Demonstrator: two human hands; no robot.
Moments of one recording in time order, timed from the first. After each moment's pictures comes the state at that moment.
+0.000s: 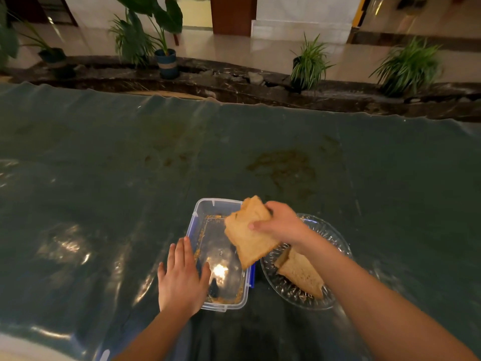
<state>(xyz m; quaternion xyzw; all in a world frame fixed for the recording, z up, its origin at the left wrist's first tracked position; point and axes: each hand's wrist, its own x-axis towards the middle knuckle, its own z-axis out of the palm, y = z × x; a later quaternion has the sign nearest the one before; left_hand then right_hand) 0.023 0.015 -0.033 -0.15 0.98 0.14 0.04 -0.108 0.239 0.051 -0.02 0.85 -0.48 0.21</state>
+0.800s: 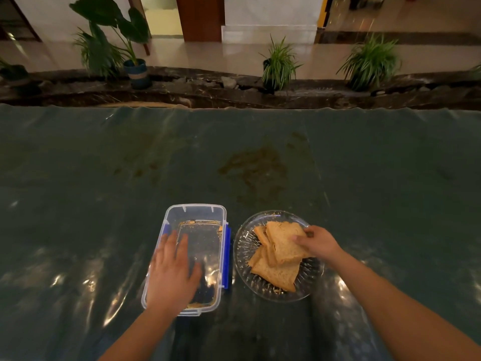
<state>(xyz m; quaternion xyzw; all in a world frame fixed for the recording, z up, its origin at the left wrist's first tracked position) 0.005 0.049 -0.002 -0.04 0.99 0.16 0.00 -0.082 0.403 -0.029 0.18 0.86 -0.43 0.19</state>
